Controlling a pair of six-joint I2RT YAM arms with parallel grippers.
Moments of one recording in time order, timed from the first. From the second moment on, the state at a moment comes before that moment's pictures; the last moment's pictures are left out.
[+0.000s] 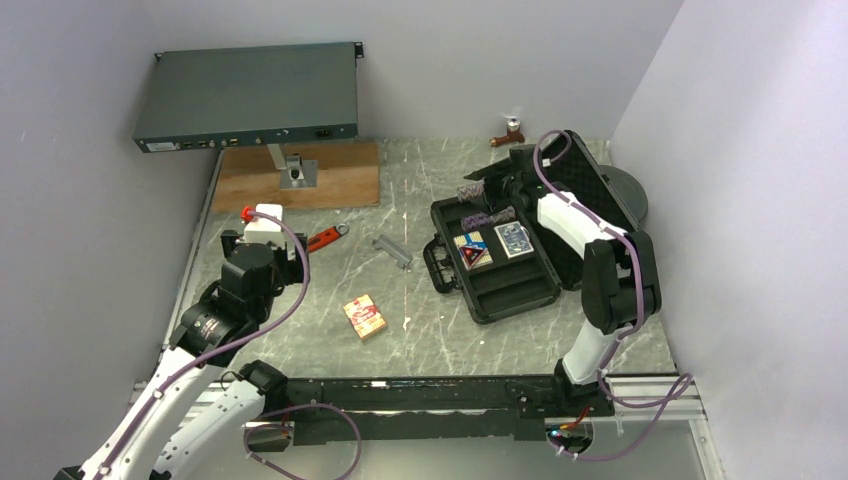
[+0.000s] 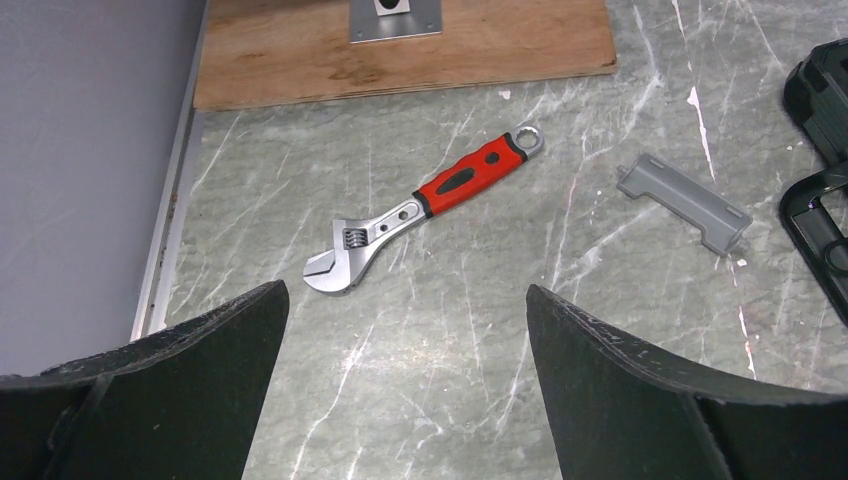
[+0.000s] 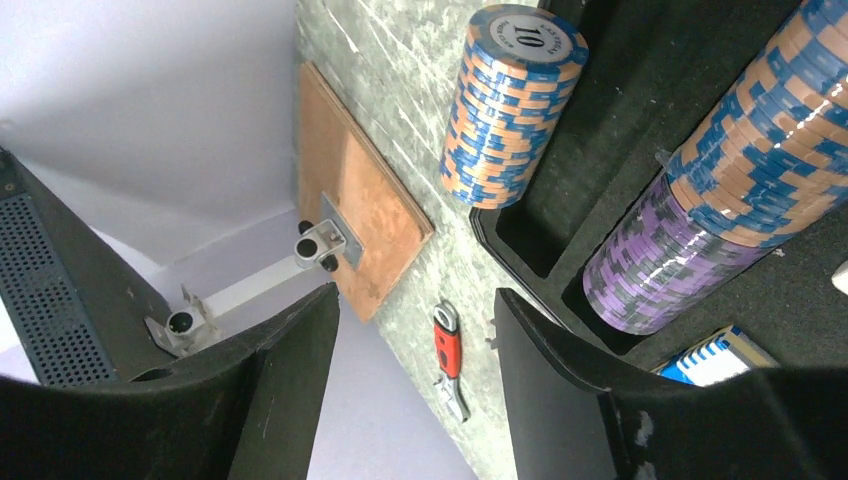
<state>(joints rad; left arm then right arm) -0.51 0.61 0.80 -0.62 -0.54 -0.13 0.24 1.75 1.23 -0.18 -0.17 1.43</state>
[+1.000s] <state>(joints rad) -0.50 0.62 0.80 -0.62 -0.52 -0.13 0.23 2.03 1.51 -0.19 -0.09 1.24</state>
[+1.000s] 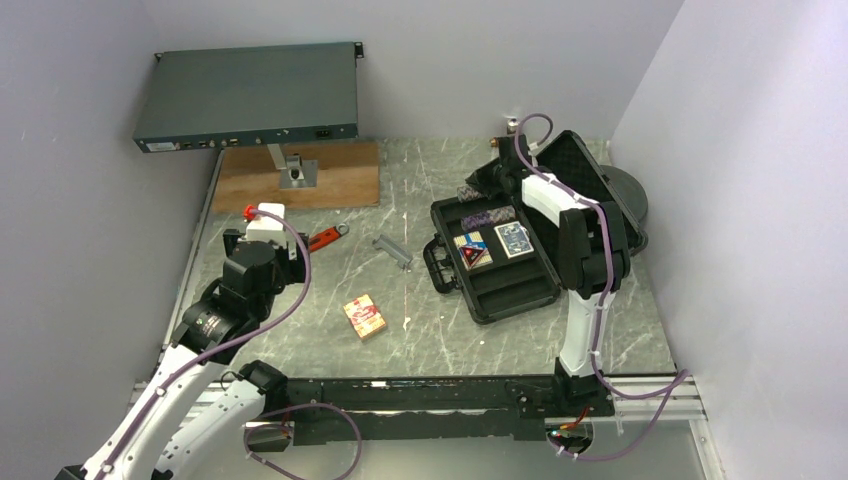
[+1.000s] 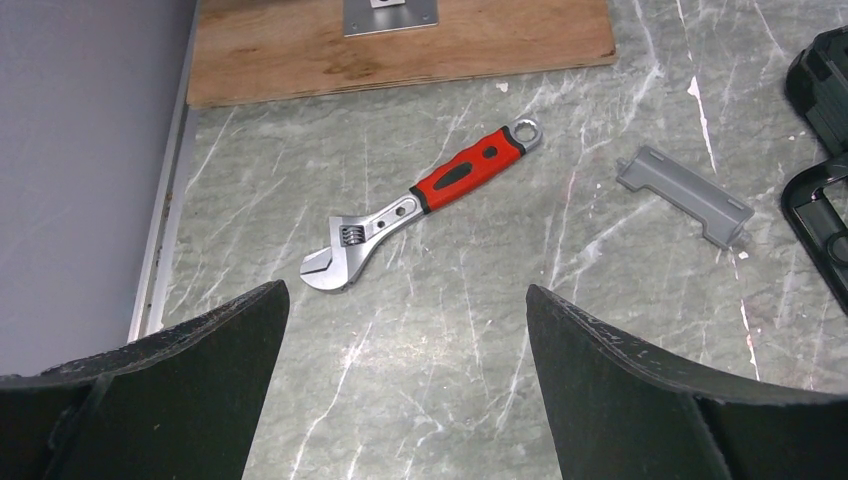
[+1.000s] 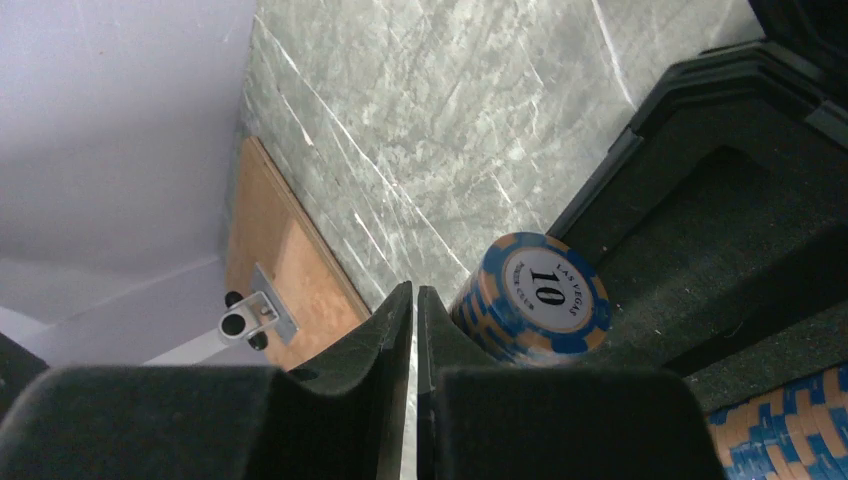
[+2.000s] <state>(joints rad) -0.47 0.62 0.80 -0.61 -0.49 -0.13 0.25 1.76 1.43 -0.20 -0.18 0.89</state>
